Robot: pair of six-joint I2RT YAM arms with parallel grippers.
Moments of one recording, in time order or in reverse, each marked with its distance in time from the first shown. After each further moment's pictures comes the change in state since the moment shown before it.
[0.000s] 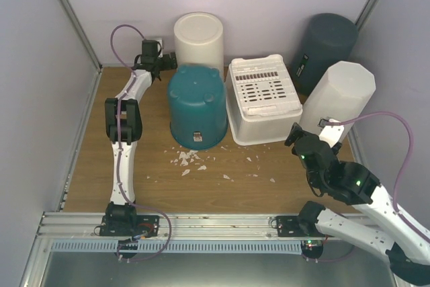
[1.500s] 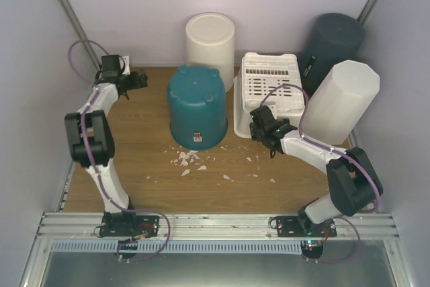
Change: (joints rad) left arm 0.187 -0.455 -0.610 -0.026 0.128 0.068; right arm -0.334 0.807 -0.125 0.642 -0.353 -0.559
